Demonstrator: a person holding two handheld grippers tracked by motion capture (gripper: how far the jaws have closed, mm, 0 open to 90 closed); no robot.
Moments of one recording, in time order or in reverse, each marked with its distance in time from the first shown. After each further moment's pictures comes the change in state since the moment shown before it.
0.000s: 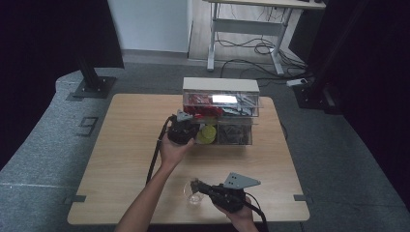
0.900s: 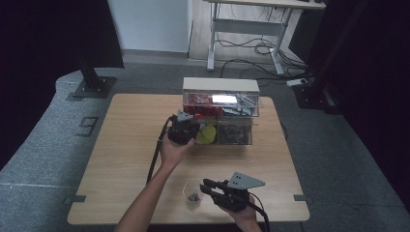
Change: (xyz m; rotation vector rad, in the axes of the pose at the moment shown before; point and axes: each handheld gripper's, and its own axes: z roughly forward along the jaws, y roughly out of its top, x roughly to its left) left arm 0.000 -0.001 0.000 0.006 0.001 0.004; right arm -0.004 0.002 -0.009 -0.032 -0.031 -0.023
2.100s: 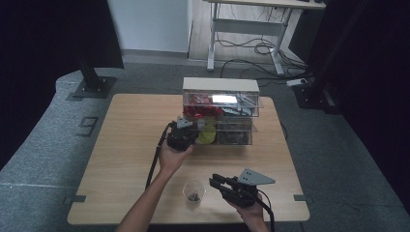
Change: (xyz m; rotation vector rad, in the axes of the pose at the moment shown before) left arm -0.003 -0.020 -0.002 0.029 -0.008 0.010; right arm -0.018 0.001 -0.016 -0.027 -0.067 0.039
